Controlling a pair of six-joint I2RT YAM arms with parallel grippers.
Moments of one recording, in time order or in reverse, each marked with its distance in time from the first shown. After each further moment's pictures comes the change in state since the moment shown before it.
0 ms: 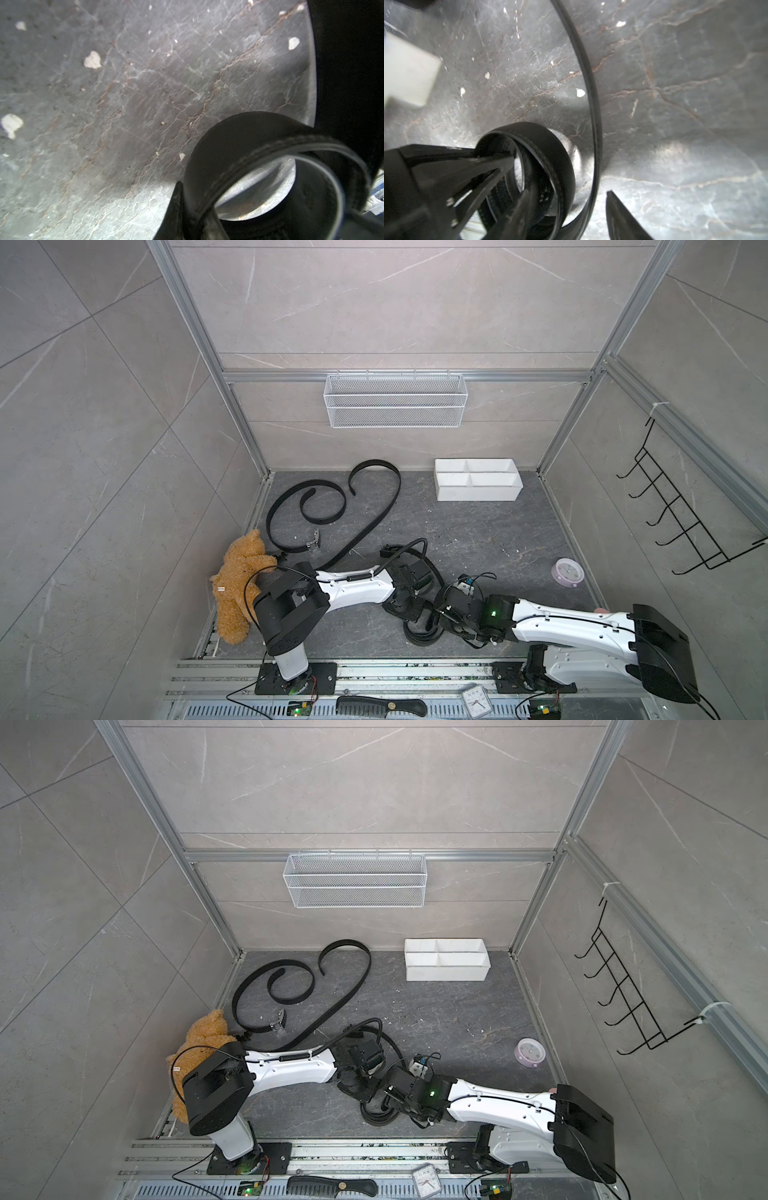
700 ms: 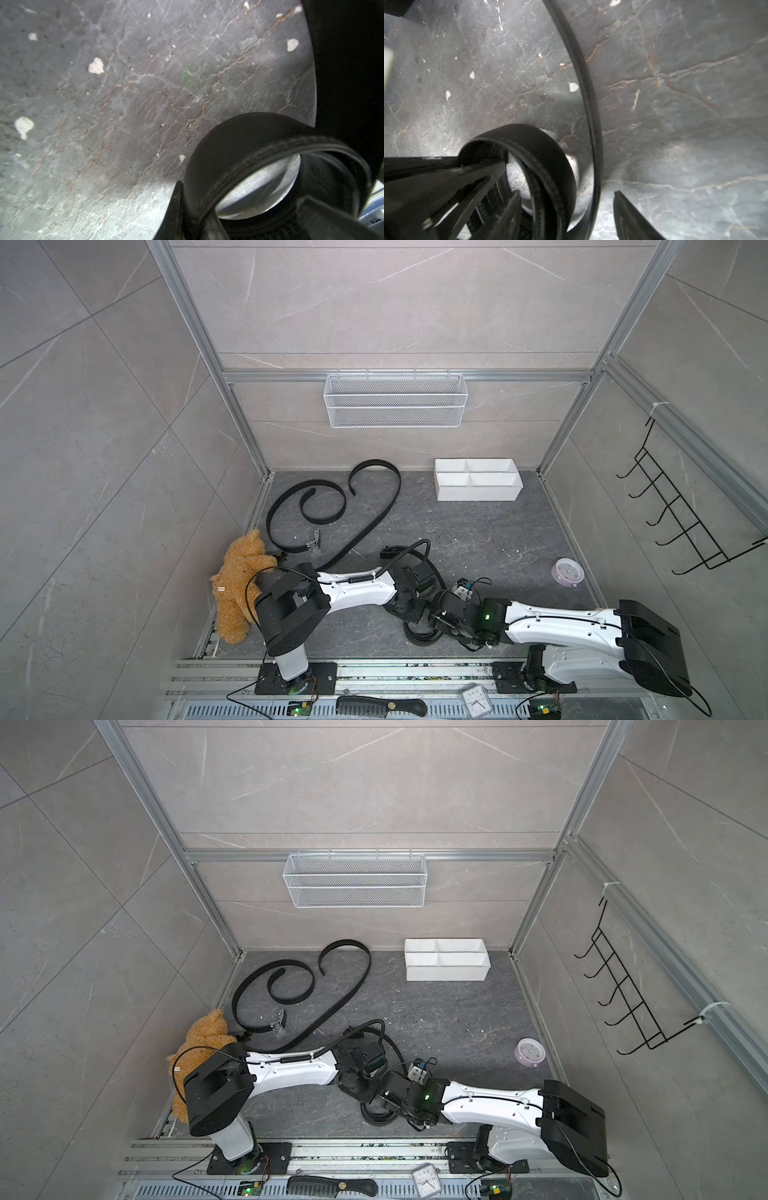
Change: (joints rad) left arm -0.022 0.002 0.006 -0.003 -0.048 0.001; right arm 0.028 0.079 -0.029 0.077 0.021 0.087
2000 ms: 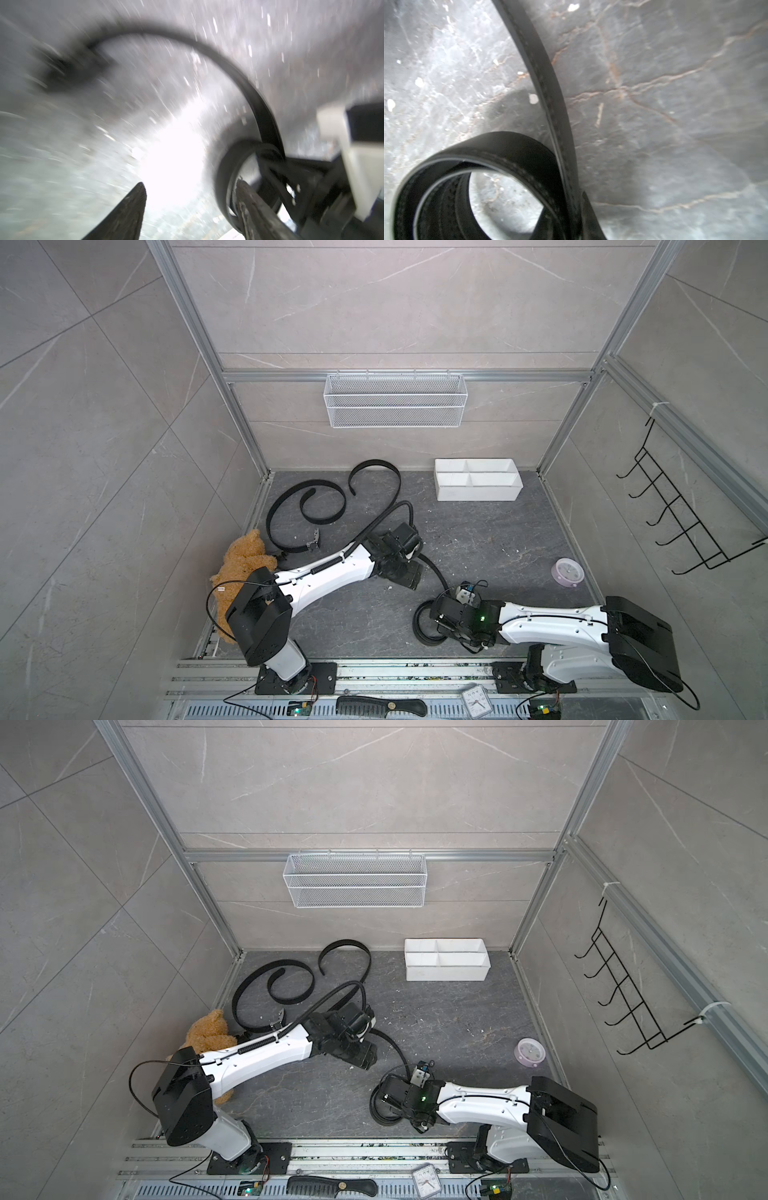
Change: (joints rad) left arm 0.198 -0.112 0.229 -0.129 -0.054 0.137; right arm -0.004 0.036 -0.033 -0.039 0.039 -0.030
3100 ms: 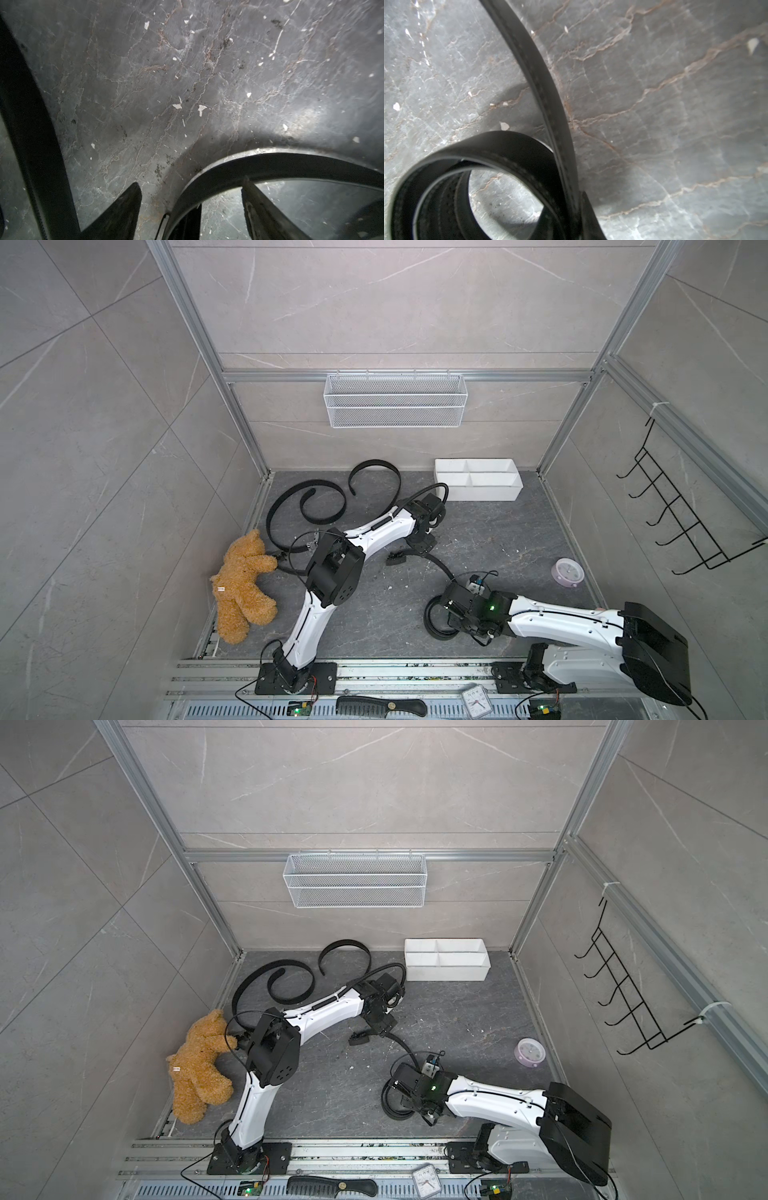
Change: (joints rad) left arm 0.095 0.599 0.596 -0.137 -0.151 0.445; right arm -0.139 -0.068 0.000 -0.098 -0.029 -0.136
